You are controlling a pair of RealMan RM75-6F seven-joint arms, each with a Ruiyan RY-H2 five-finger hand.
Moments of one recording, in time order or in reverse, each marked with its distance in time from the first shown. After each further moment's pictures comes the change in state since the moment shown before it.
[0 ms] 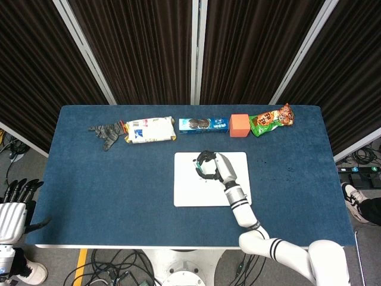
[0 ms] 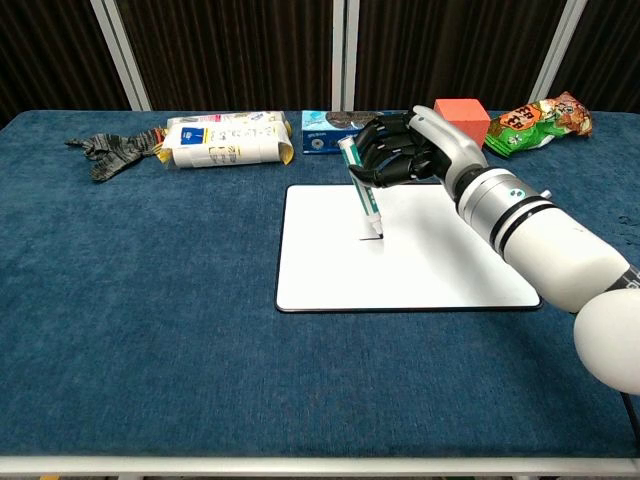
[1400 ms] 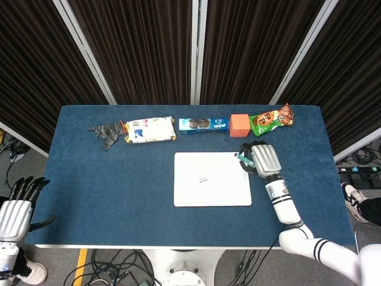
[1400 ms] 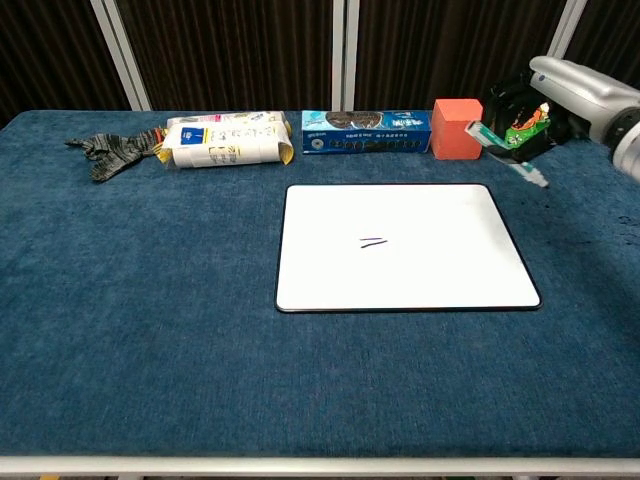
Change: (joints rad) left arm -0.022 0.009 0.003 -0.022 0.028 -0.013 0.018; right arm -0.114 0.403 -0.098 -0.220 -0.025 0.071 -0.610
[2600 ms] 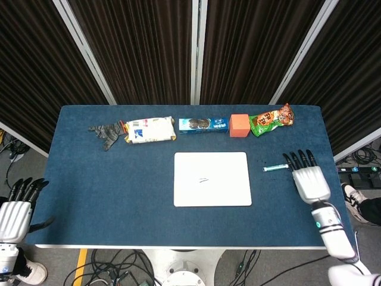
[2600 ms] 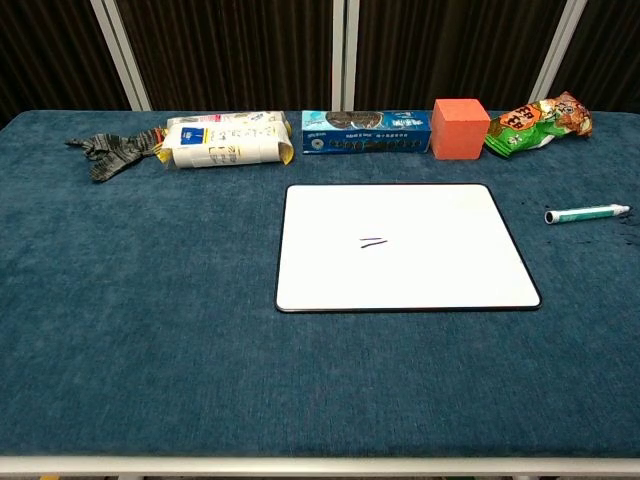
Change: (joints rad) left arm 0.006 0.013 0.003 -0.040 -0.007 0.004 0.041; right arm -0.217 0.374 -0.237 -0.335 -0.025 0.239 -0.333
